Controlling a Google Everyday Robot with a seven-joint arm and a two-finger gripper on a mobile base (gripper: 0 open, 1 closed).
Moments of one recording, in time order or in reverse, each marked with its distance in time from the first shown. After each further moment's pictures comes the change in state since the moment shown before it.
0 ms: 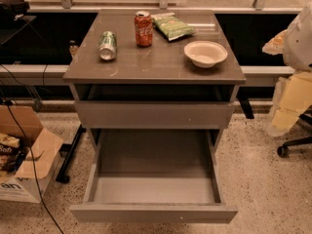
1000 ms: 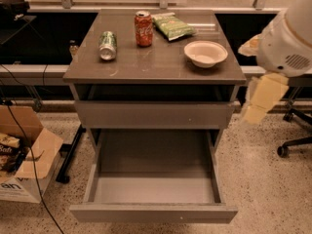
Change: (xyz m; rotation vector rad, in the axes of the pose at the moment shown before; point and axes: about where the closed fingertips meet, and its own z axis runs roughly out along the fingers) arm -0.034 -0.014 0.033 -0.014 -0.122 -0.028
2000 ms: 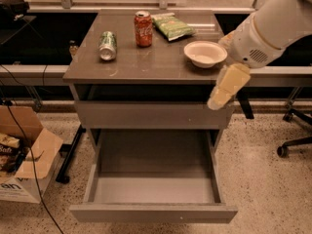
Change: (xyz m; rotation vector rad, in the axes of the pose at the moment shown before) arm -0.036 -0.056 0.051 0.036 -0.148 0.040
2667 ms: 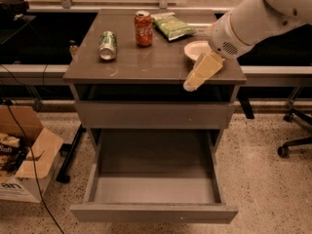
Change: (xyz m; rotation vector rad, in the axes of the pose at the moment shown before) arm -0.036 -0.052 0.034 0.116 -0.121 0.070
